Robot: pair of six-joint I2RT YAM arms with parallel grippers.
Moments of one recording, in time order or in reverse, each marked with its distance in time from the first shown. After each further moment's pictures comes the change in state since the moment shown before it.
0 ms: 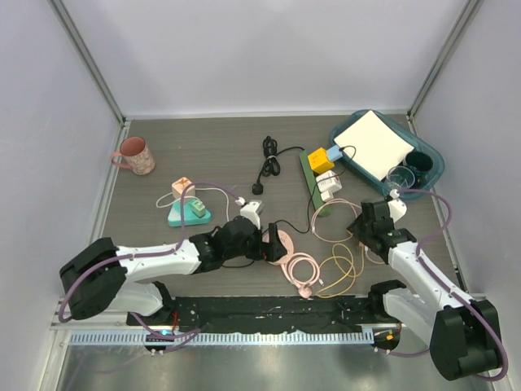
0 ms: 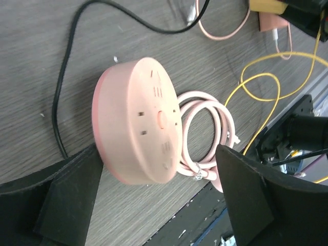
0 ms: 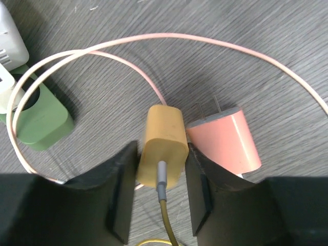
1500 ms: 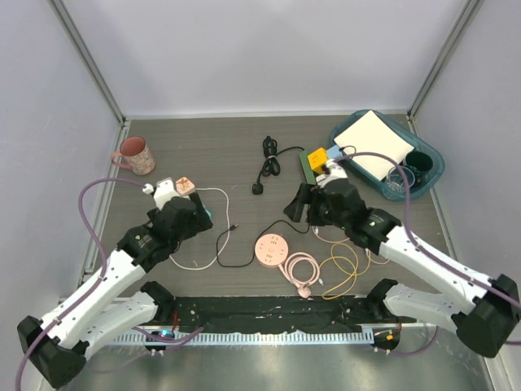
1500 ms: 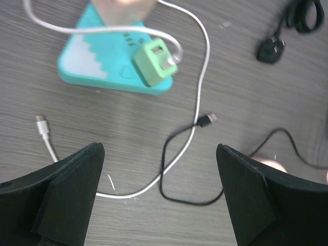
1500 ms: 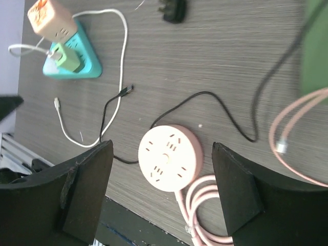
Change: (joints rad) left arm 0.333 -0.550 0.166 -0.900 -0.473 -0.036; right arm 0.462 0.031 0.362 0.001 -0.225 -0.161
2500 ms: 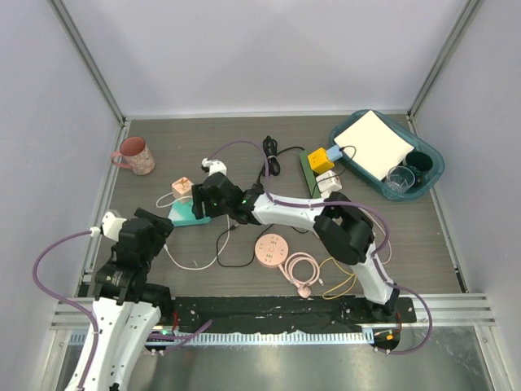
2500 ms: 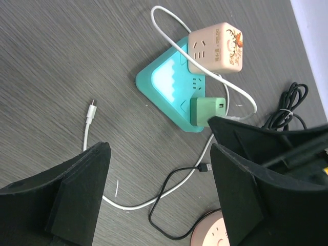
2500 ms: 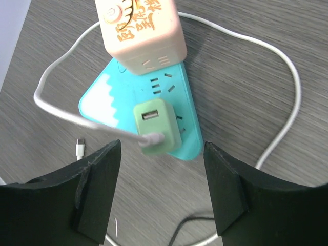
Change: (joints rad) left arm 0.519 -0.362 -0.134 -0.125 0.144 -0.216; right arm 0.383 1.123 0.792 0.313 0.115 -0.106
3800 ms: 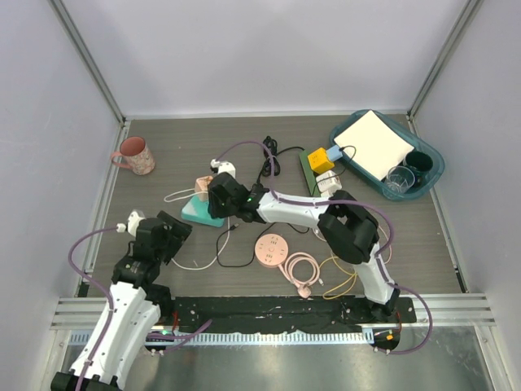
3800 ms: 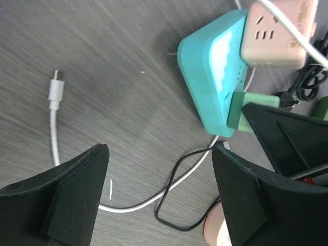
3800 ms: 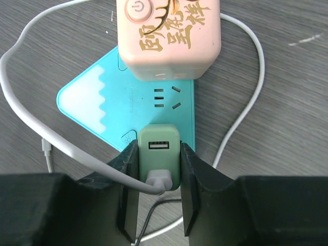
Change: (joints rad) left arm 0.003 0.089 -0.226 0.240 0.202 0.006; right arm -0.027 0.013 -0.004 -0.082 0.032 0.005
